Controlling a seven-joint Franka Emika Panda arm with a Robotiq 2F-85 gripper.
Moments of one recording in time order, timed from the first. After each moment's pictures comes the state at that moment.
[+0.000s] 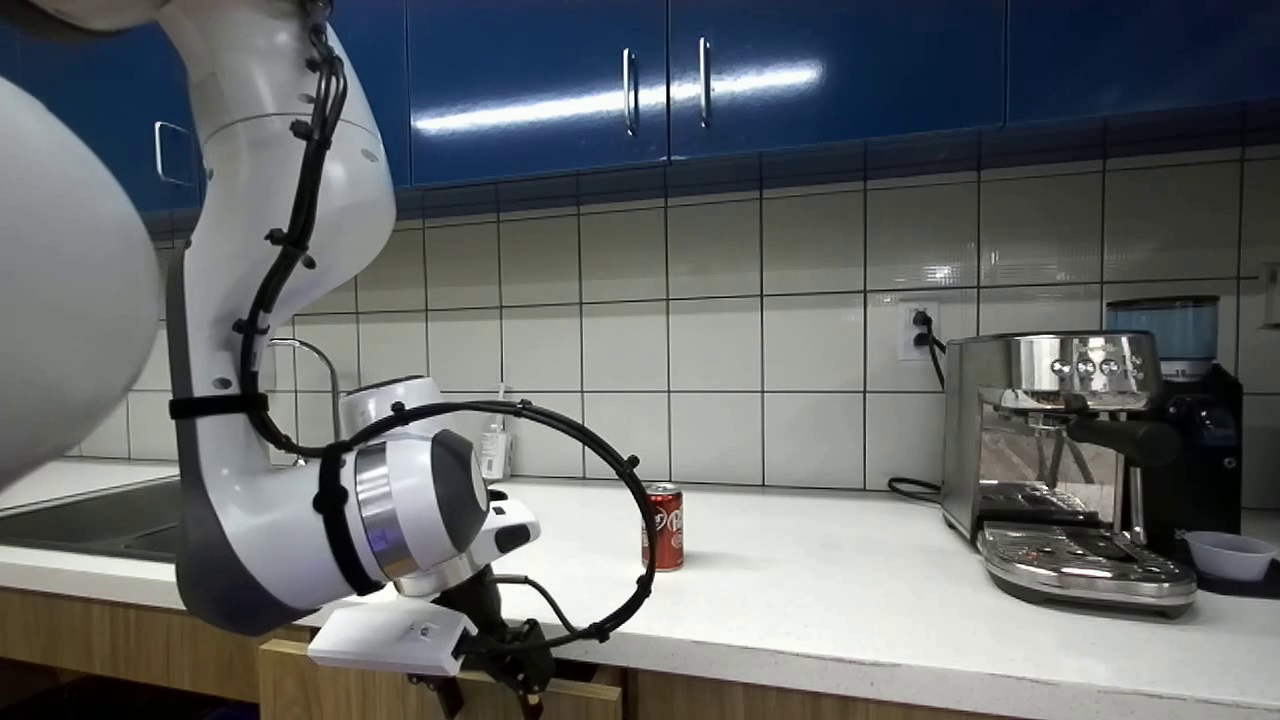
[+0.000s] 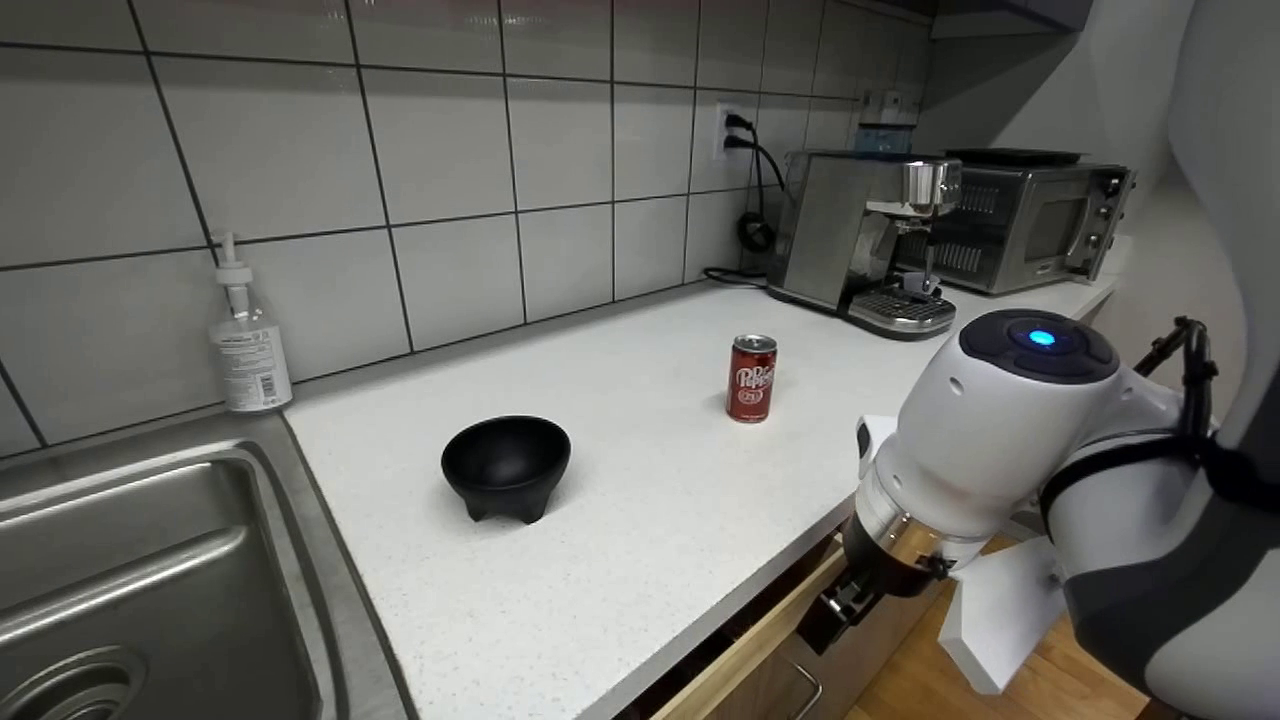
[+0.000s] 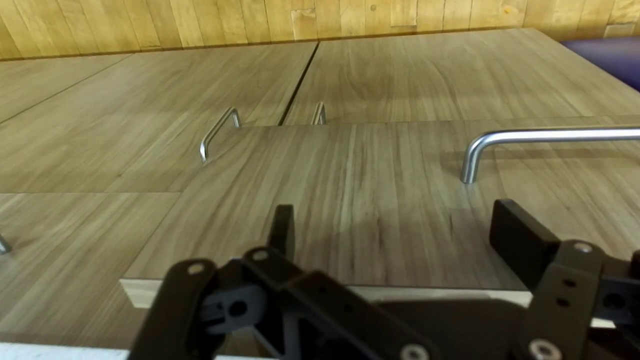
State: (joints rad) arm 0.59 0.50 -0.59 -2.70 -0.45 3.38 0.57
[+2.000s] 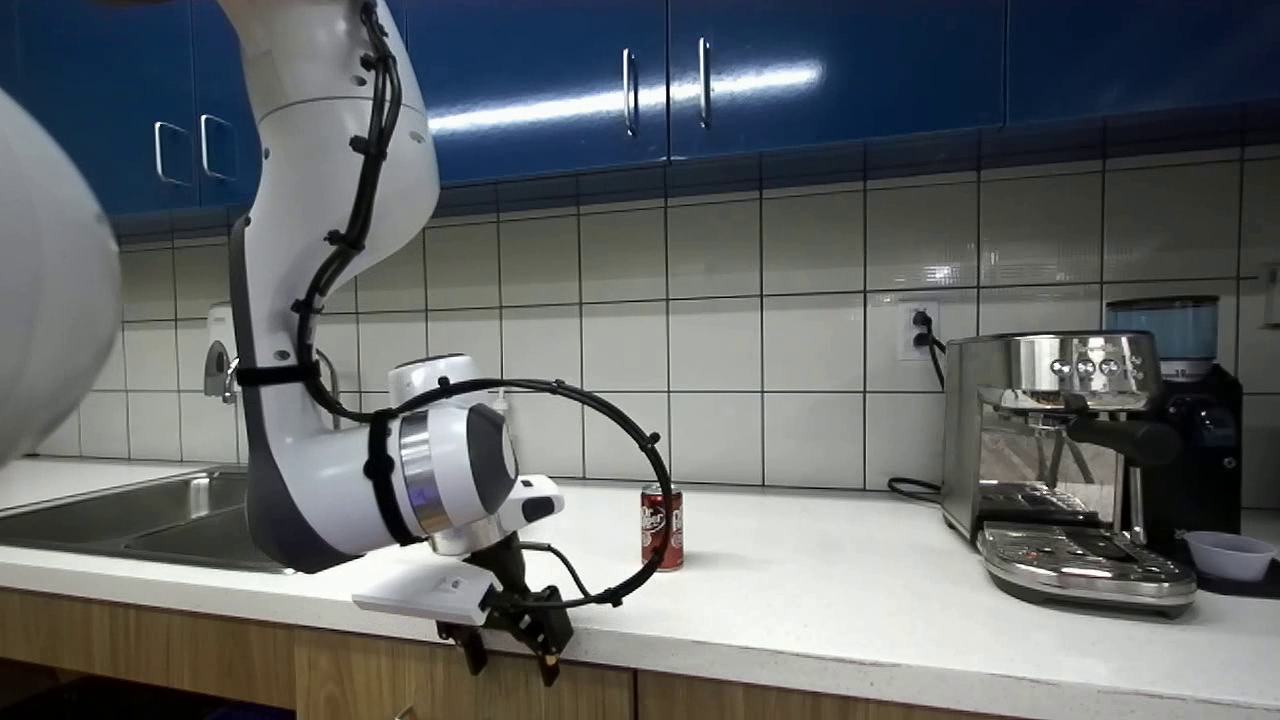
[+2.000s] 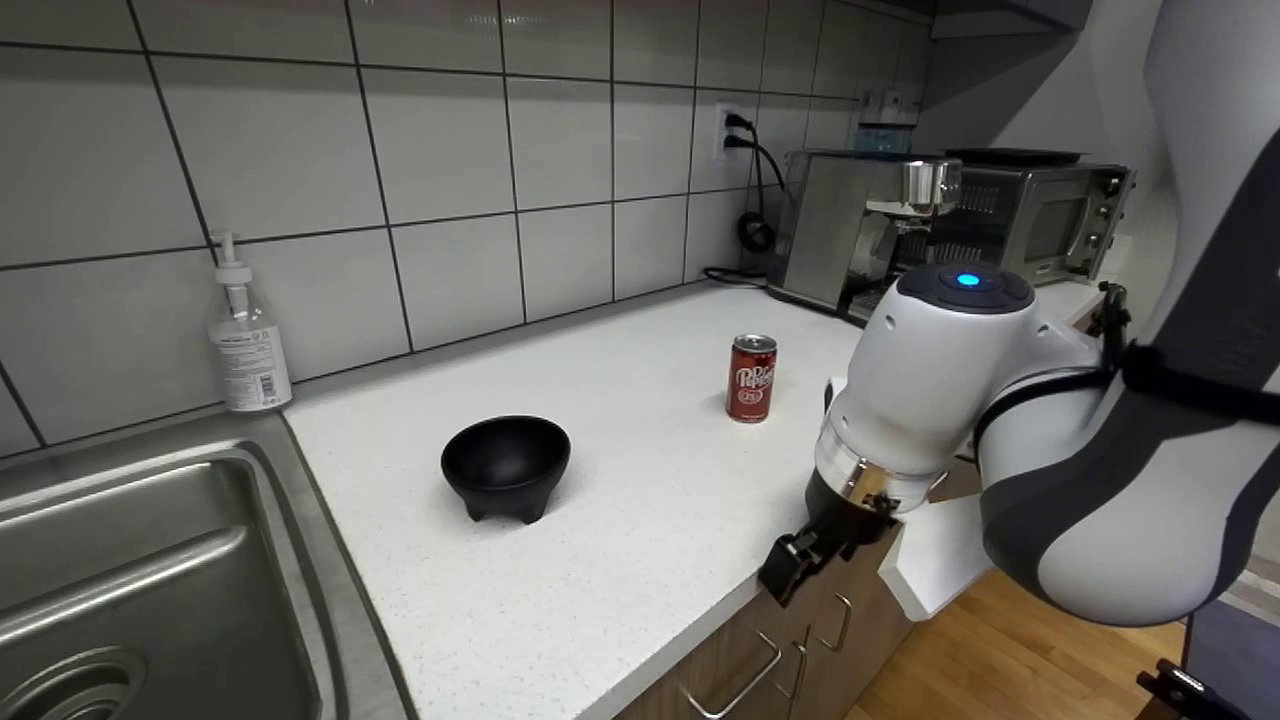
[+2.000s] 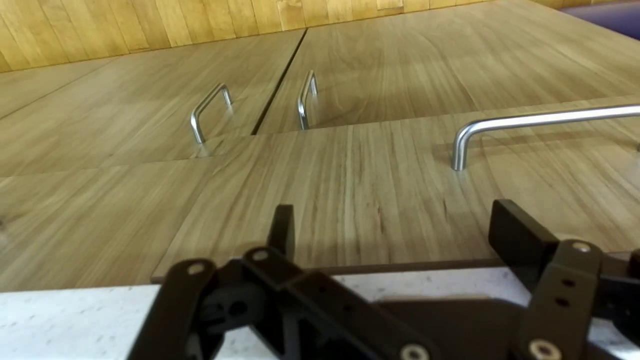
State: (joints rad) arm 0.36 0.42 -0.40 -2.60 -0.45 3.23 0.56
